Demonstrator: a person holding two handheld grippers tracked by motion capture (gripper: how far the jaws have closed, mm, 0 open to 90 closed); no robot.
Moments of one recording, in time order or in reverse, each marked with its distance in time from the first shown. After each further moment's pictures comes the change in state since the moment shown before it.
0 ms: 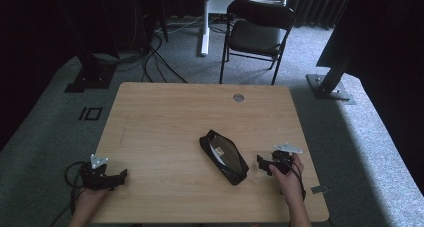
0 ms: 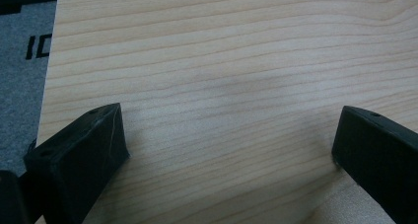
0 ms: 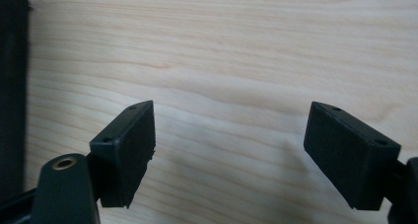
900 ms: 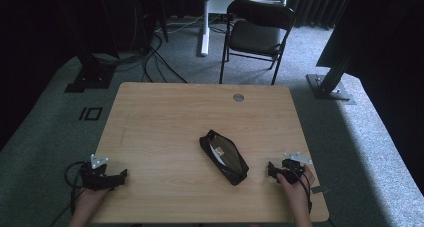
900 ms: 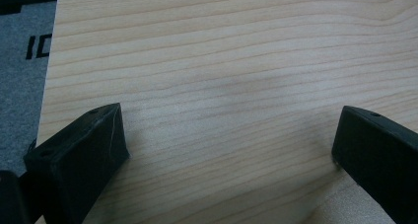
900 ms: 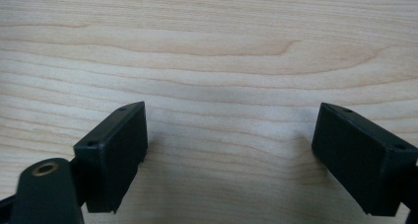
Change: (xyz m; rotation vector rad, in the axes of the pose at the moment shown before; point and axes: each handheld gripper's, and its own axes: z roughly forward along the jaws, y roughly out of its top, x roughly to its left) left arm 0.000 0.000 0.000 0.000 0.000 0.000; right arm -0.018 -0.027 -0.016 0.009 -0.164 0.049
